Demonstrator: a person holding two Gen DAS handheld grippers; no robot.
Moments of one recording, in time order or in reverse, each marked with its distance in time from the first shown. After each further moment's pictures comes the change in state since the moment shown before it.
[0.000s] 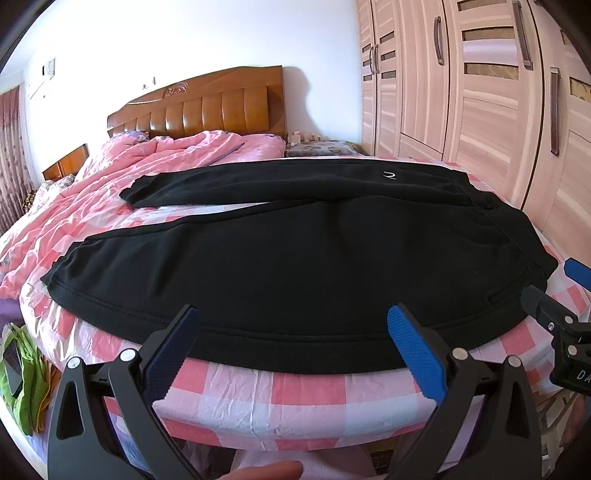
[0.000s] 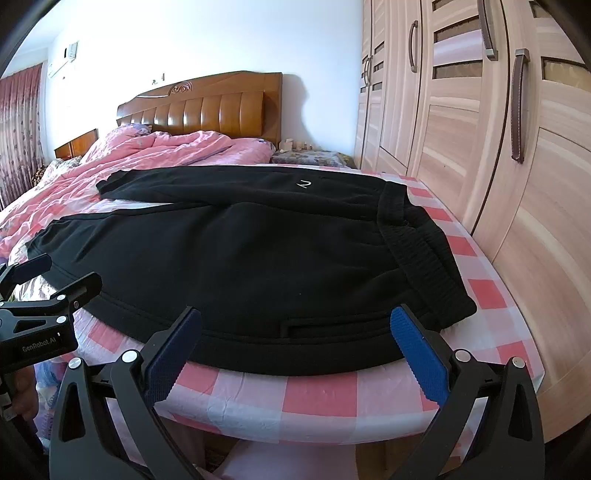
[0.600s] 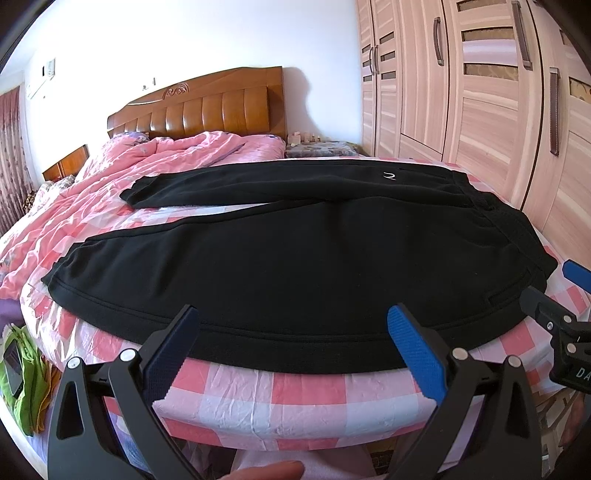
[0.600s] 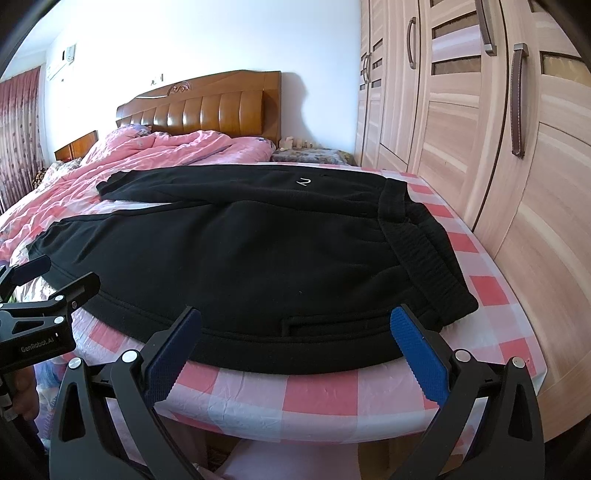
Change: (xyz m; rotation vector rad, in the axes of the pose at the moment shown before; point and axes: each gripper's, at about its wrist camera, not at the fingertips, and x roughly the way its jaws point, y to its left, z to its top) left arm 0.000 0.001 0.001 -0.002 0.000 0.000; right arm -0.001 0.004 -0.004 0.006 0.003 0.002
